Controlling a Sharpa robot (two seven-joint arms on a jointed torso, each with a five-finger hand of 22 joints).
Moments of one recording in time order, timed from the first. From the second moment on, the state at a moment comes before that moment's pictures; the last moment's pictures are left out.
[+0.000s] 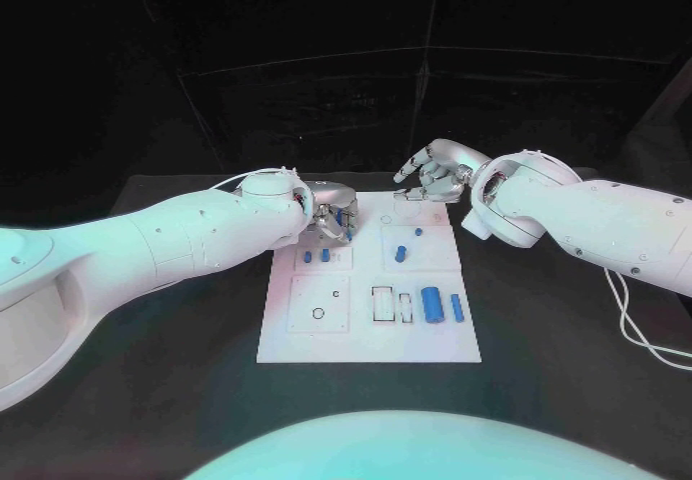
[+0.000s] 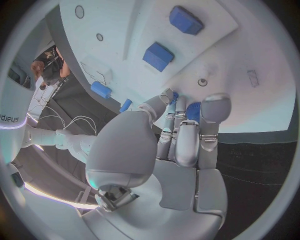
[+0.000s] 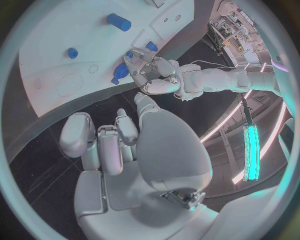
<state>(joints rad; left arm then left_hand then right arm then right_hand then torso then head) 1.23 -0.41 -0.16 0.98 -1.44 -0.02 0.10 1.33 -0.04 0.44 -0.14 0.05 1.00 0.14 0.24 0.11 1.05 0.07 0.33 0.06 1.47 -0.01 1.36 1.06 0.15 1.44 0.08 0.88 0.93 1.25 -0.69 -0.03 1.35 -1.11 -0.24 -0.08 1.41 -0.07 0.06 0.23 0.33 0.83 0.16 0.19 0.07 1.33 0.07 1.21 1.23 1.47 0.00 1.48 1.31 0.09 1.34 0.10 1.34 1.06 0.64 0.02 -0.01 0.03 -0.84</state>
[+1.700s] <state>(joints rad) 1.21 -0.64 -0.07 1.16 -1.20 -0.13 0.10 1.32 -0.05 0.49 -0.16 0.05 1.04 0.15 0.22 0.09 1.11 0.08 0.26 0.06 1.47 -0.01 1.36 1.03 0.15 1.44 0.08 0.90 0.96 1.25 -0.71 -0.03 1.35 -1.11 -0.24 -0.08 1.41 -0.07 0.06 0.23 0.33 0.83 0.16 0.19 0.07 1.33 0.07 1.21 1.23 1.47 0.00 1.48 1.31 0.09 1.34 0.10 1.34 1.06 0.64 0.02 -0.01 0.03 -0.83</state>
